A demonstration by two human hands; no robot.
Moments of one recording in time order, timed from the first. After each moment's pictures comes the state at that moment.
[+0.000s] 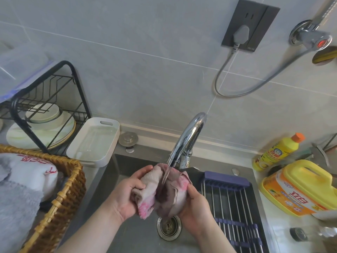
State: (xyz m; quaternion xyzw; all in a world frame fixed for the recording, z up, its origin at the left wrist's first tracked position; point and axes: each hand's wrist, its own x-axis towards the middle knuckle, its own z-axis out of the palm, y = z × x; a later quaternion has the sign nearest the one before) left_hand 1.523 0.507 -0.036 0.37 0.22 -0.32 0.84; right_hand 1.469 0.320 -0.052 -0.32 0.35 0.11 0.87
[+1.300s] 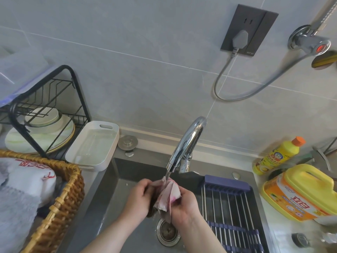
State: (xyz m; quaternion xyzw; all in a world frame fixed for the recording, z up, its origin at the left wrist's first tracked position) left_hand 1.511 0.480 -0.069 0.79 0.05 -0.15 0.59; right_hand 1.498 0.351 -0.024 -0.03 0.39 0.21 0.89
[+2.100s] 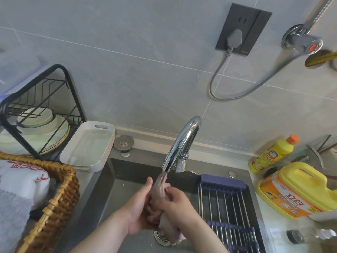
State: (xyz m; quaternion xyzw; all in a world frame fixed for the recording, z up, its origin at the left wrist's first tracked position) left_hand 1.508 0.473 -0.040 0.44 0.19 -0.49 0.73; right_hand 1.475 0.339 -0.026 -0.65 0.21 0.22 0.70
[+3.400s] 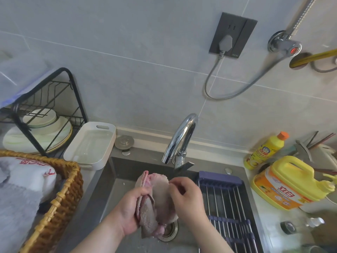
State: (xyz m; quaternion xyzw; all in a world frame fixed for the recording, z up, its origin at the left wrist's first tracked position) left_hand 1.481 0.493 -0.022 0.42 0.22 -0.38 0.79; right_hand 1.452 0.331 -0.008 -0.87 0.14 -0.05 0.47
